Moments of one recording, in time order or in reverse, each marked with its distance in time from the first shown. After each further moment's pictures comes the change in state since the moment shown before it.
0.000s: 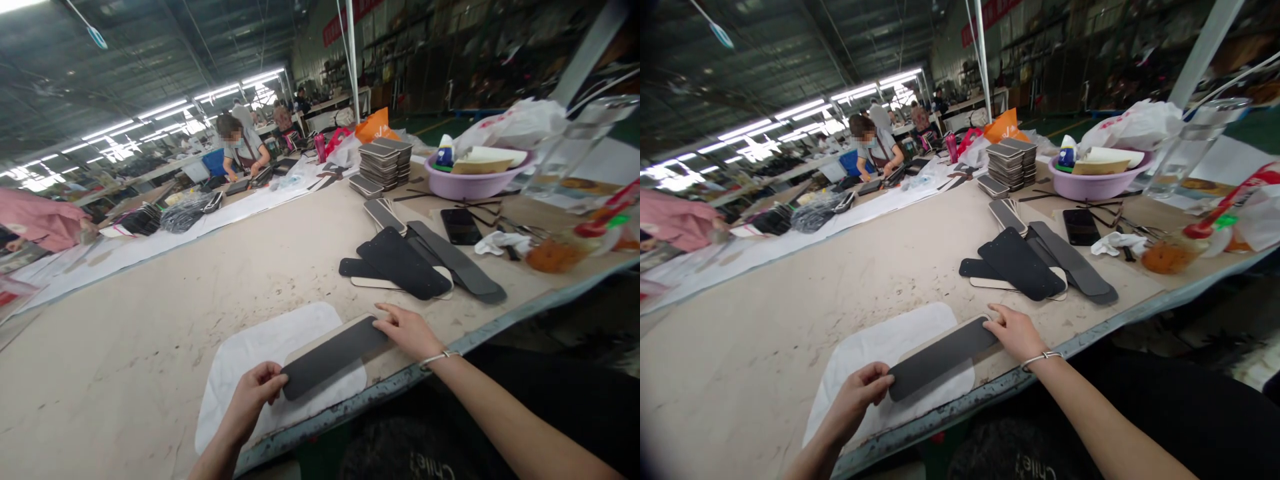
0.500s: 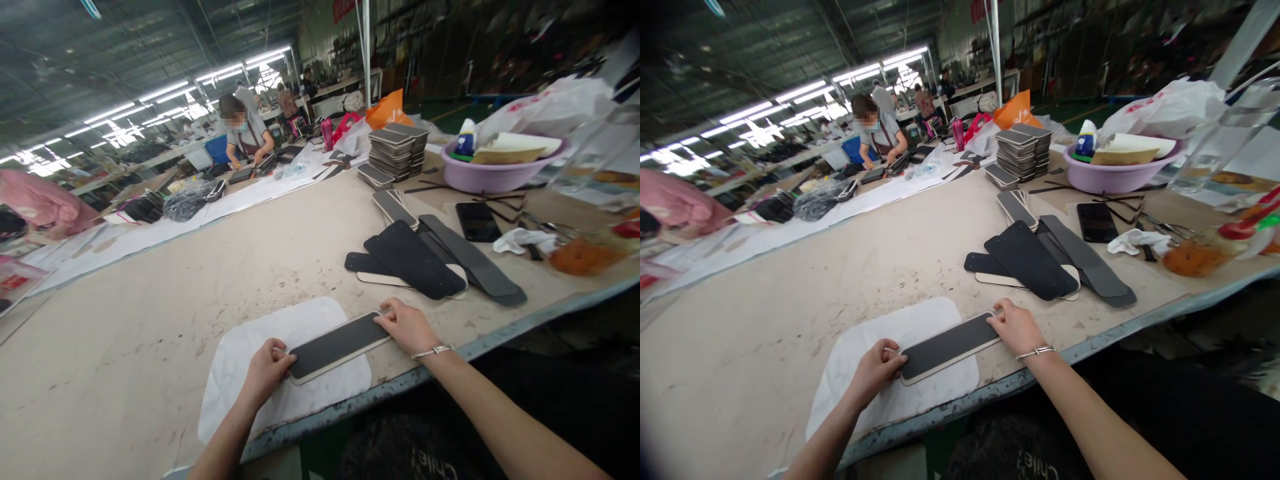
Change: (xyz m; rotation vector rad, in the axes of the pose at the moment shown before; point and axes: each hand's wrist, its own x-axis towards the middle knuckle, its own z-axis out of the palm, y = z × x) left_hand 0.046 -0.023 0.004 0.252 0.134 -0.025; right_hand 0.019 0.008 0.019 -0.158 0.023 0.037
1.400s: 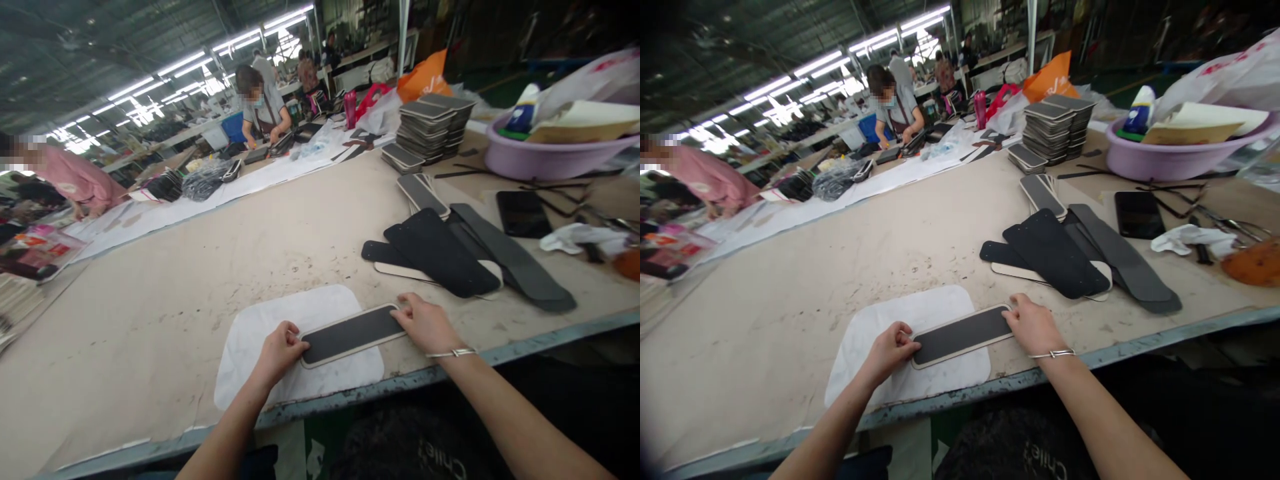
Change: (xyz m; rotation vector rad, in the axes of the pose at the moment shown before) left_hand -0.001 -0.001 -0.002 0.207 0.031 0.091; right_hand 0.002 0.002 0.004 -0.182 -0.037 -0.002
